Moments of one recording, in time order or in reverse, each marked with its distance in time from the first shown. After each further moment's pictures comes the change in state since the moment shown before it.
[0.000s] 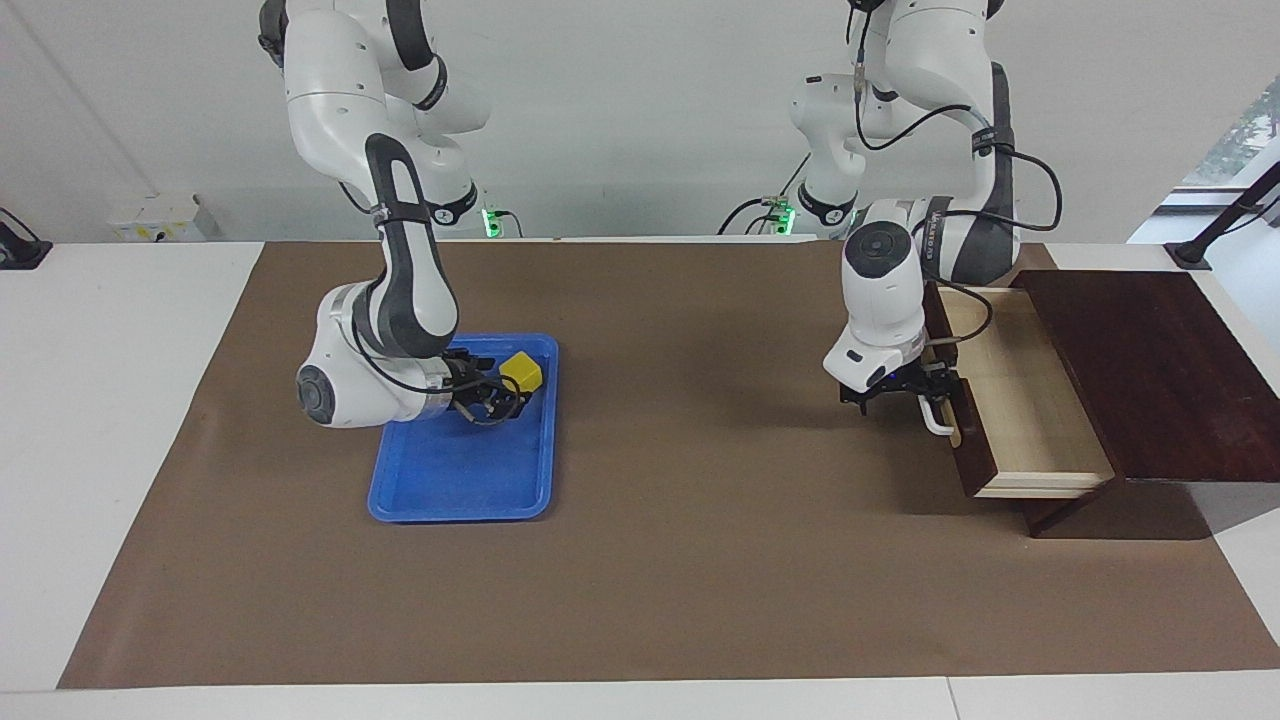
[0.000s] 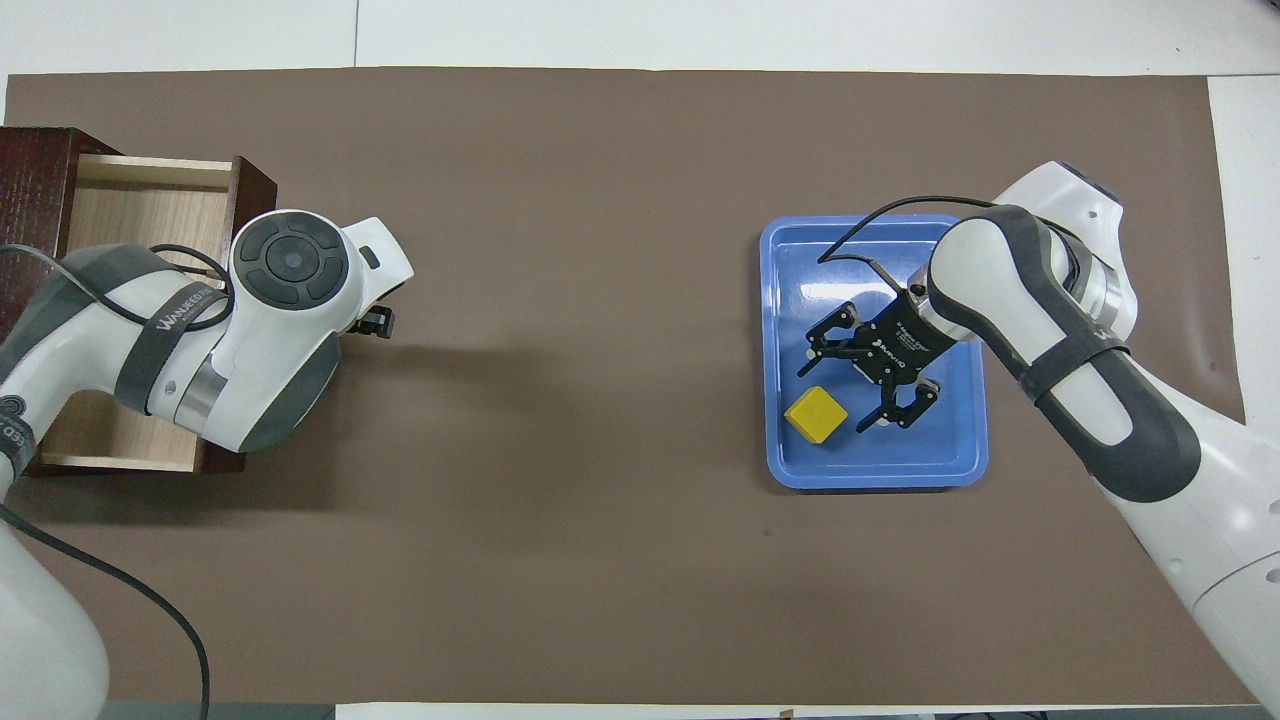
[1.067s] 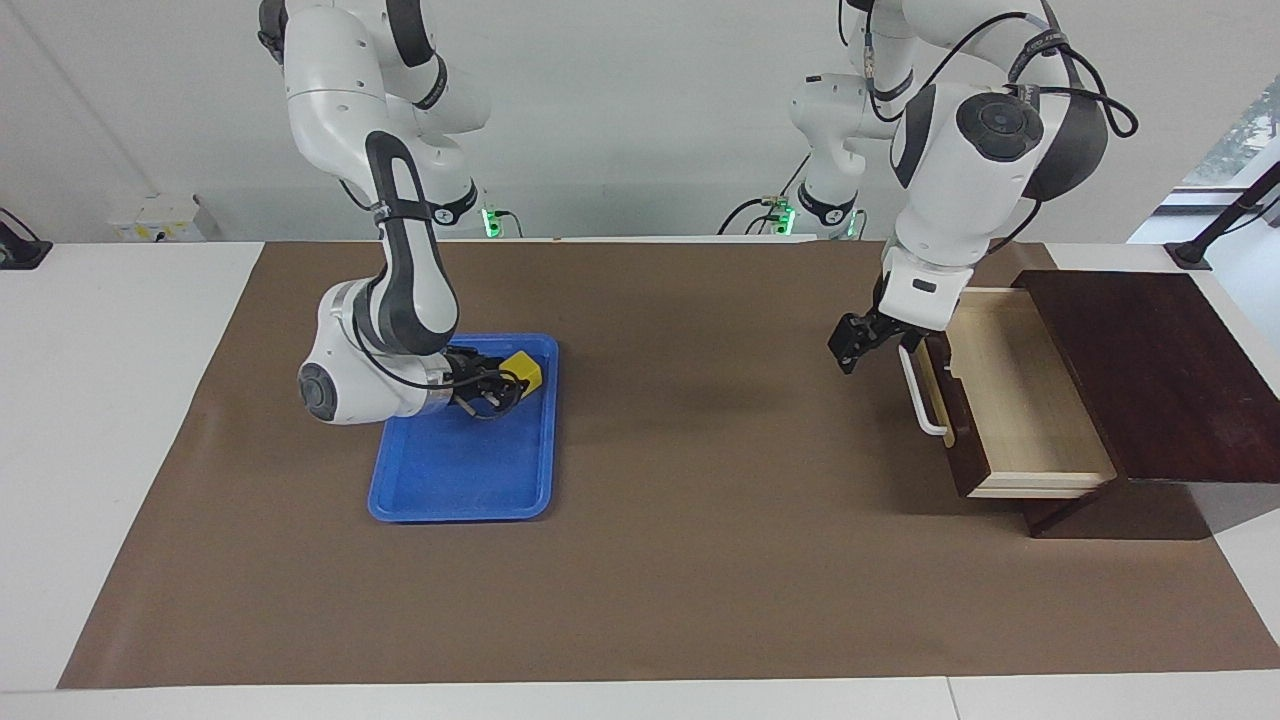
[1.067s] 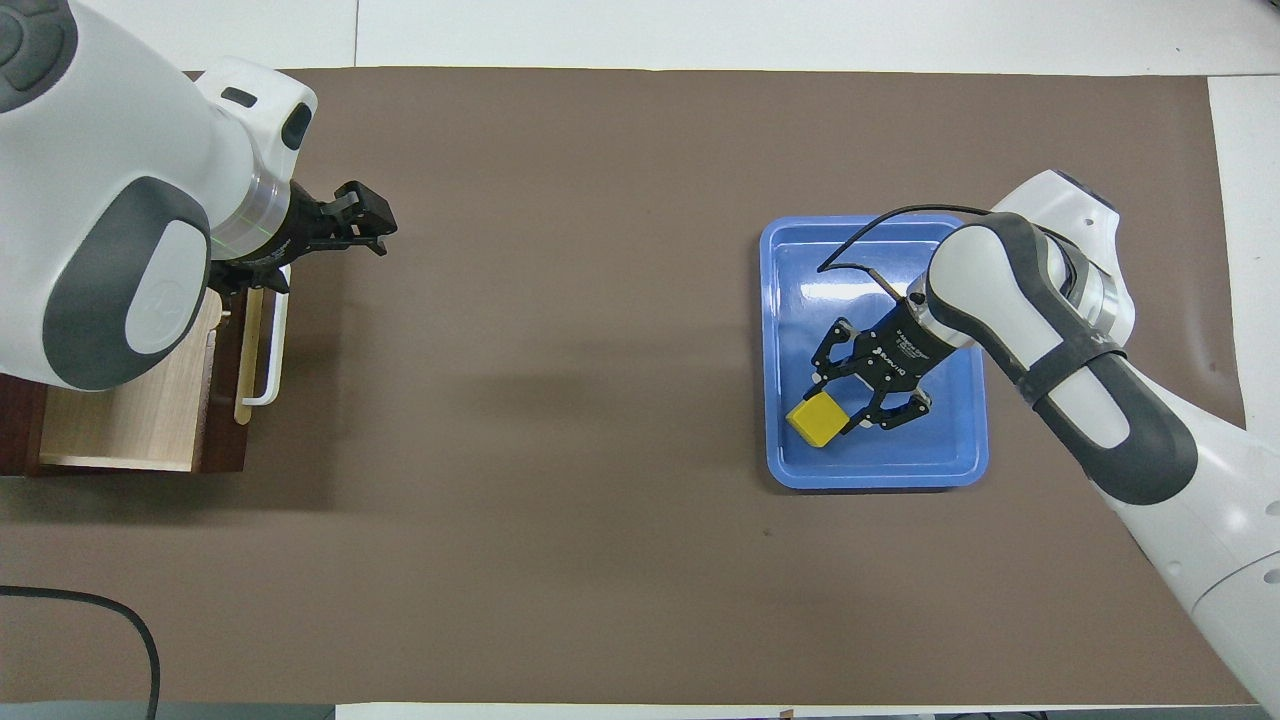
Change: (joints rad) left arm -0.005 -0.006 -0.003 0.426 -0.443 -0.363 -0.408; right arm -0.001 -0.005 -0.001 -0.023 0.000 0.000 -0.016
